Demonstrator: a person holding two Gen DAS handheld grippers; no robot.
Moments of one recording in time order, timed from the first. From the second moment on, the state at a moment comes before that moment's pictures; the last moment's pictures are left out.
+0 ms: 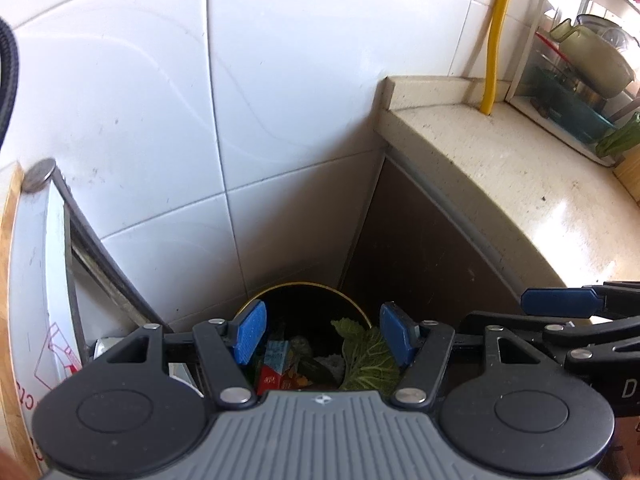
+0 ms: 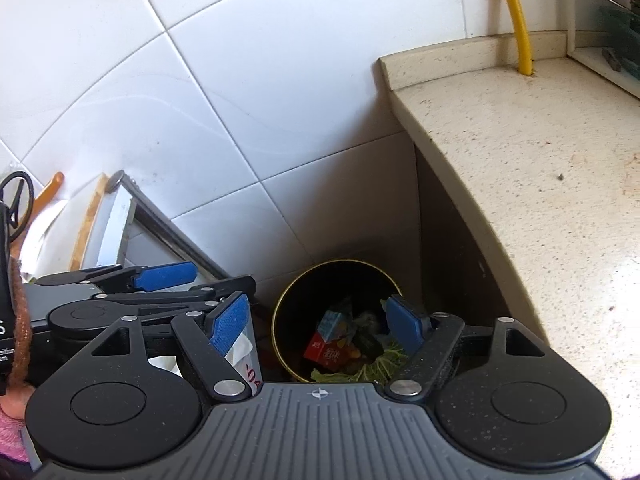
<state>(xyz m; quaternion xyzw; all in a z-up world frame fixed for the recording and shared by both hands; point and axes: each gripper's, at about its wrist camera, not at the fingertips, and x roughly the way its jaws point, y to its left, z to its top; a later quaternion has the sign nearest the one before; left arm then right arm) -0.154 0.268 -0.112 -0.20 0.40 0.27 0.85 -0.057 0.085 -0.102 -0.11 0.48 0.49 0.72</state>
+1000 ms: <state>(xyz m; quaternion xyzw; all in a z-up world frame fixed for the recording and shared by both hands) -0.120 0.168 -0.086 -0.18 0.38 0.31 0.85 -0.007 -0.007 -0.084 -0.12 0.46 0.50 0.73</state>
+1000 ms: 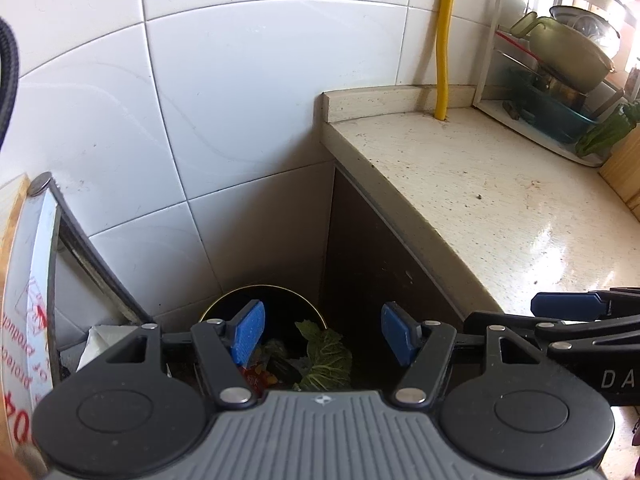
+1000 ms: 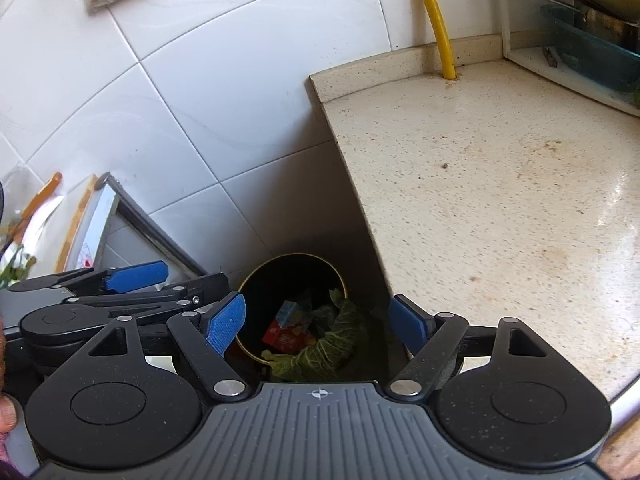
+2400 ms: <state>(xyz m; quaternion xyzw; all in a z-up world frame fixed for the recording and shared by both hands) -0.131 0.118 -0.091 -0.20 0.34 0.41 0.82 0.009 -0.032 -0.102 -0.15 0.44 0.47 0.75</state>
